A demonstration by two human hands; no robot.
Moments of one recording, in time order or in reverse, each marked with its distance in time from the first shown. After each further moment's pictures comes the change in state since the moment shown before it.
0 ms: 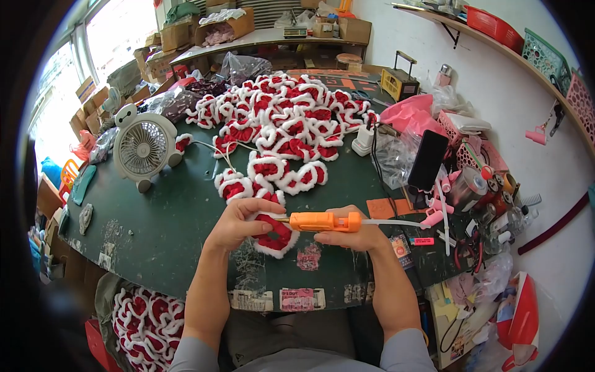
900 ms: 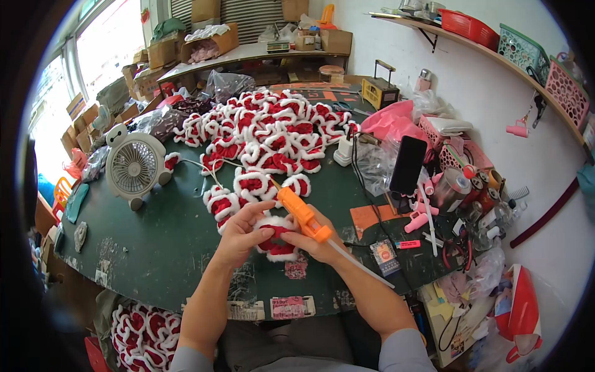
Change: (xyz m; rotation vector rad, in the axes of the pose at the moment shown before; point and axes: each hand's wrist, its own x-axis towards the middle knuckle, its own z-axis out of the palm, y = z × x) left_hand 0.013 -0.020 0.028 -0.150 0.070 0.118; right_hand 0.023 0.026 0.042 0.093 0.370 -0.277
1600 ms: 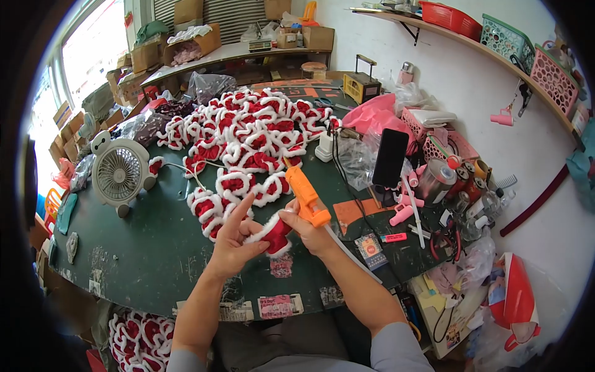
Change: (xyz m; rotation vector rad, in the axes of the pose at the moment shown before) left_hand -0.010 -0.001 0.026 0.106 -0.071 0.103; right_hand 0.008 0.009 -0.009 0.330 0.225 -0.027
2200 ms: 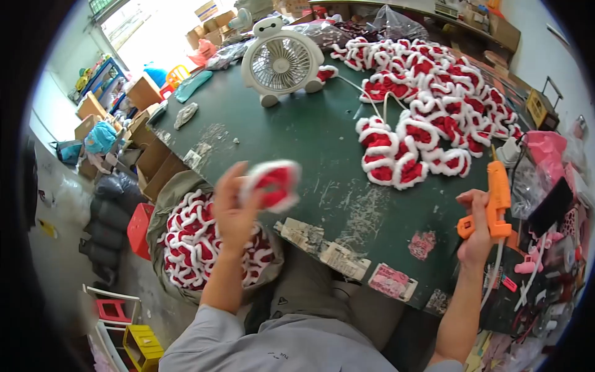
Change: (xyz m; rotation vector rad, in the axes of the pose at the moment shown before) left_hand -0.221 0.057 -0.092 1.040 1.080 0.292; right_hand -0.007 0.000 -0.001 -0.123 -0.017 -0.087
